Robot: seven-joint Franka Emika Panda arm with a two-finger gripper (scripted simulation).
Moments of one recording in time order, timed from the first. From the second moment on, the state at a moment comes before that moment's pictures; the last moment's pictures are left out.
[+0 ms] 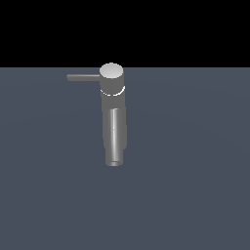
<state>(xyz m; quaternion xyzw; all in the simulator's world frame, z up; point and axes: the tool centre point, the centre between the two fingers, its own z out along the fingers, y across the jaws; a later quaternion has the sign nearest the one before) -0.215 0.066 0.400 -0.96 0.26 -0.08 0.08</state>
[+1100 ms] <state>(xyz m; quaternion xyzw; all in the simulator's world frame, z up) -0.137 0.110 0.331 -0.85 0.48 -0.15 0.16</state>
